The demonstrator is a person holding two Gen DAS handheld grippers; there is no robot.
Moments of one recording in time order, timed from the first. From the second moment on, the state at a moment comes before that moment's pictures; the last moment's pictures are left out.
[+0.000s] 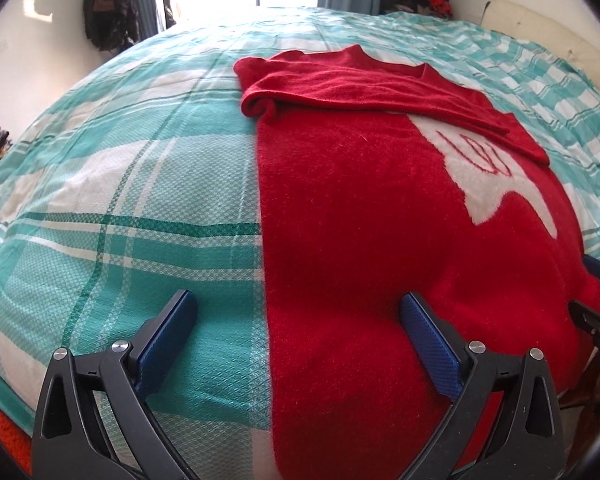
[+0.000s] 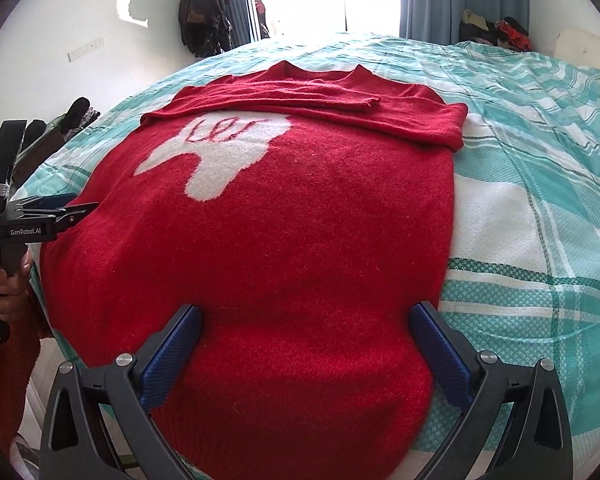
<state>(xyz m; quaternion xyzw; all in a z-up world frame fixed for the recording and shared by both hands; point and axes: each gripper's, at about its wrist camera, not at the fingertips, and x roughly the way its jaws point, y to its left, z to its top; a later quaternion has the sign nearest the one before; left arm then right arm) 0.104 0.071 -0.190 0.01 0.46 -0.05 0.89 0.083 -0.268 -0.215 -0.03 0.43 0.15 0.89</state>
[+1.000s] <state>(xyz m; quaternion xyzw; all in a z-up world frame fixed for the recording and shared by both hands) 0.101 0.067 -0.191 0.02 0.45 -0.05 0.89 0.076 -0.264 -0.218 -0.05 0.41 0.13 0.90</state>
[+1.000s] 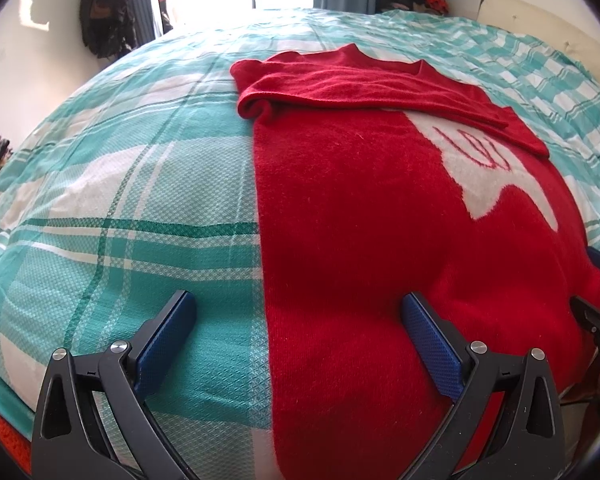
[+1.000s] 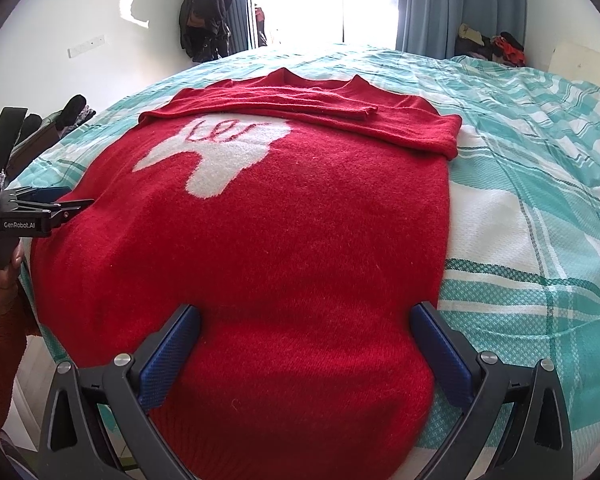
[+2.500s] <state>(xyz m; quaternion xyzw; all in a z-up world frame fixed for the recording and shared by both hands) 0.044 0.097 -0.217 -0.16 0.65 -0.18 0.72 0.063 -0.306 -0.236 0.14 0.66 0.29 0.68</state>
